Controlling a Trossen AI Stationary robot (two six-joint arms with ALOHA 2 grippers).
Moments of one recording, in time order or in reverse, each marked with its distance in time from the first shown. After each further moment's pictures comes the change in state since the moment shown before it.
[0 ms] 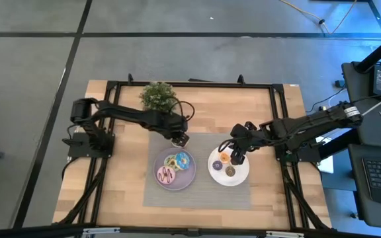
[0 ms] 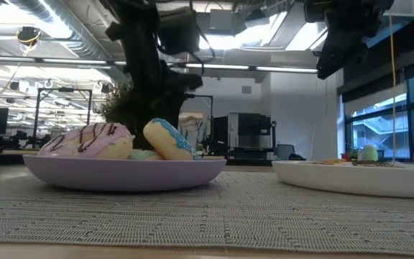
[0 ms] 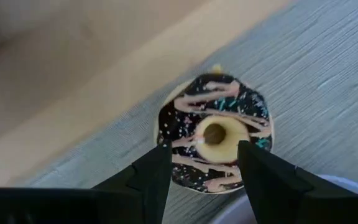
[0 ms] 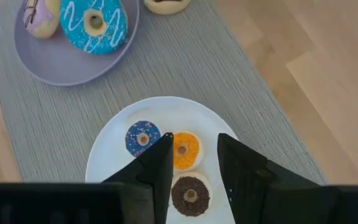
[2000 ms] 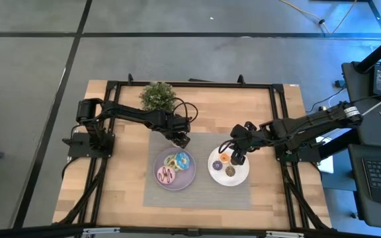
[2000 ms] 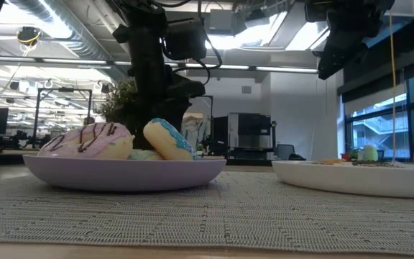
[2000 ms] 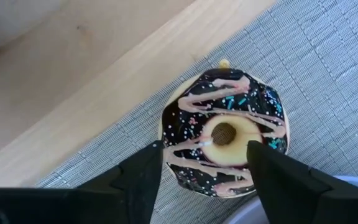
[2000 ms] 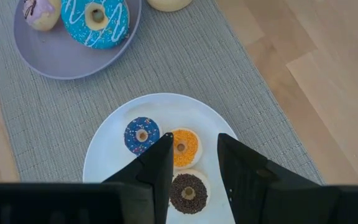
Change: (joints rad) left arm 0.005 0.064 0.056 -0.059 -0.001 0.055; right arm 0.000 0.000 0.000 -0.006 -0.003 -0.024
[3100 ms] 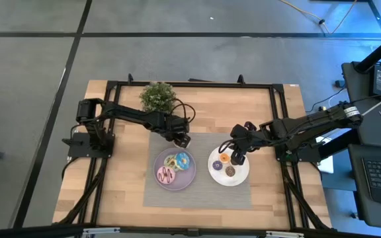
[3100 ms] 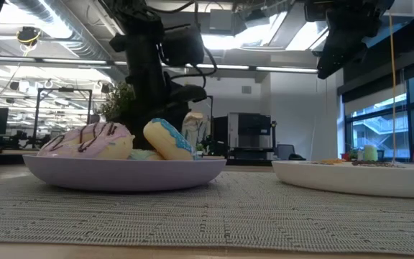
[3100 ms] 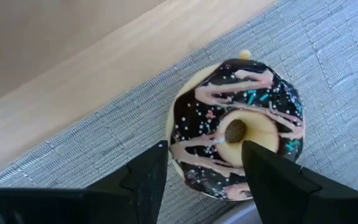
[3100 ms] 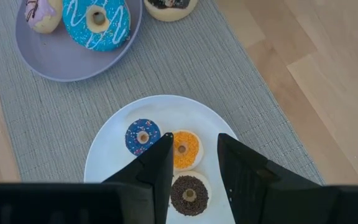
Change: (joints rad) left arm 0.006 0.000 -0.062 0.104 0.050 -0.114; right arm 0.000 0.000 0.000 0.006 0.002 0.001
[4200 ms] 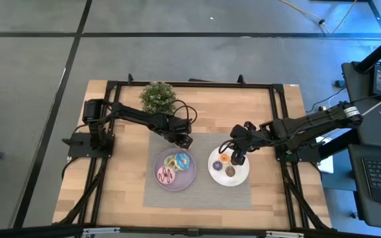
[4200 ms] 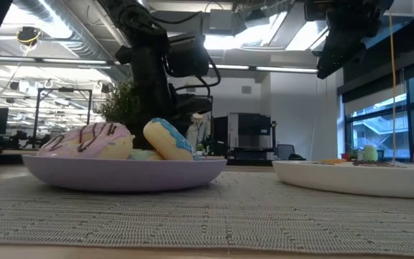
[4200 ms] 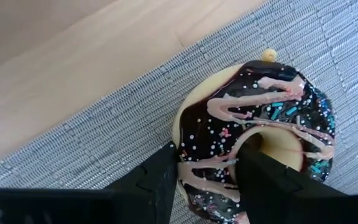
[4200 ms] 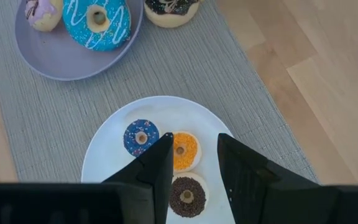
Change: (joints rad) left arm -0.001 0.072 0.001 0.067 0.051 -0.007; right arm 0.000 0.000 -0.001 0.003 0.000 -0.022
